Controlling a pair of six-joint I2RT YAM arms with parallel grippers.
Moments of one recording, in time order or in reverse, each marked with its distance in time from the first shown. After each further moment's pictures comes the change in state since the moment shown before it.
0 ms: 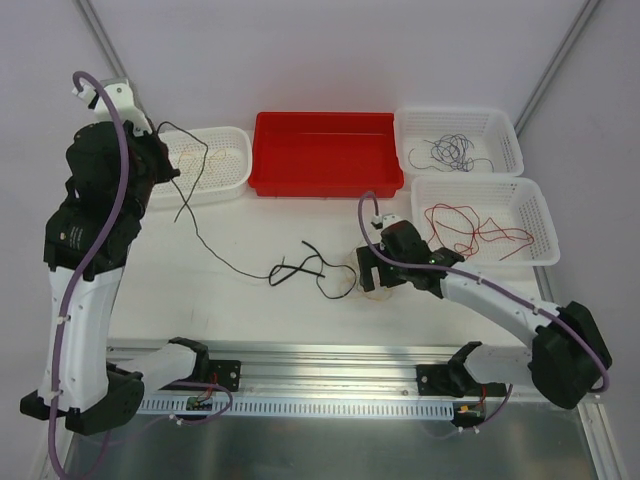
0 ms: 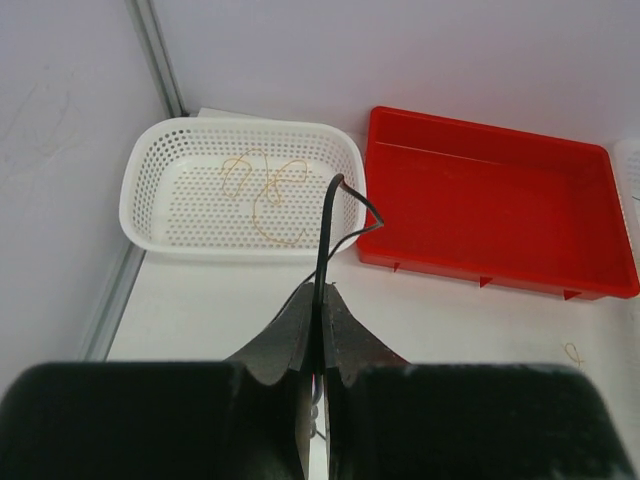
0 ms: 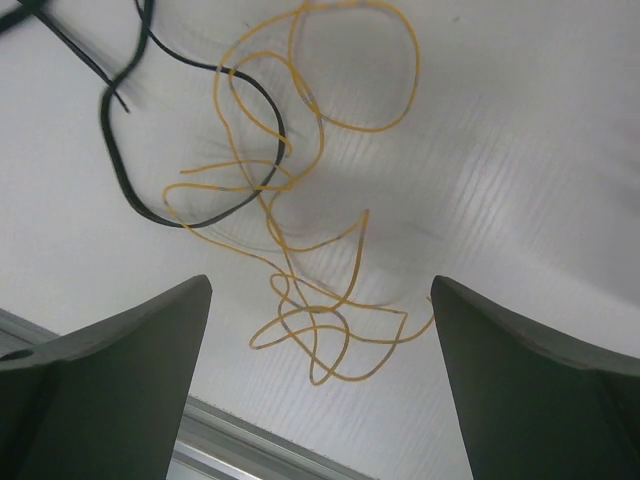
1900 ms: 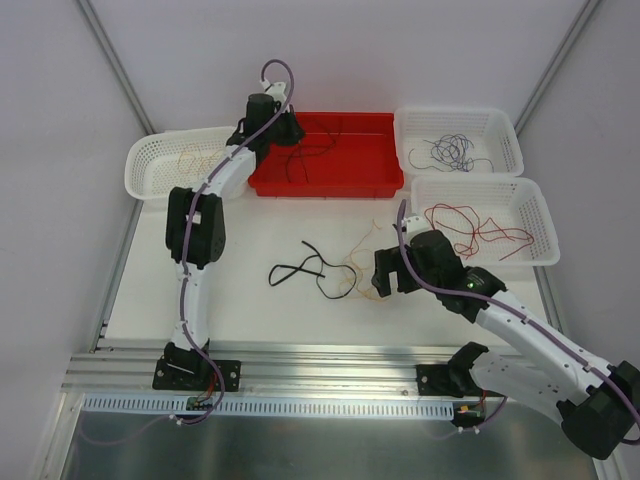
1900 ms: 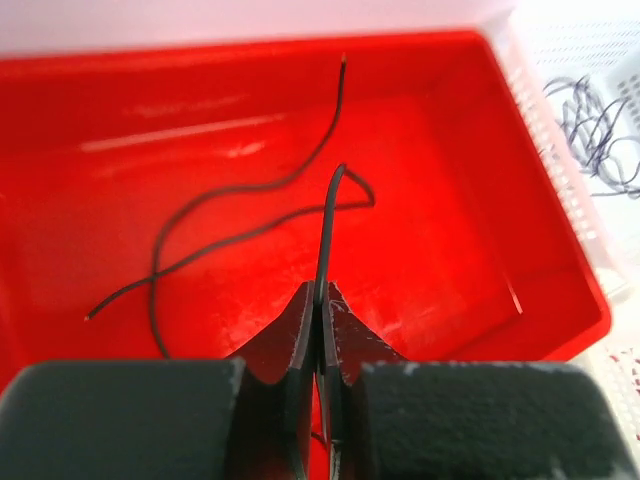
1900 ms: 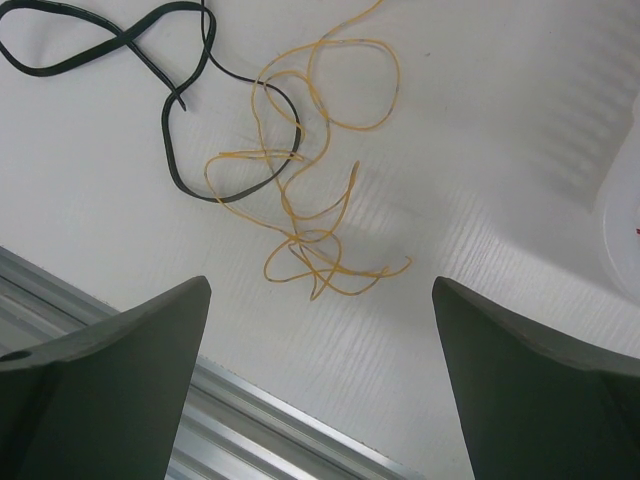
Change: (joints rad) left arm -0.005 1.138 0.192 0.830 0.631 -0.139; right arm -0.002 -0.367 -0.051 -0.097 0.011 -0.038
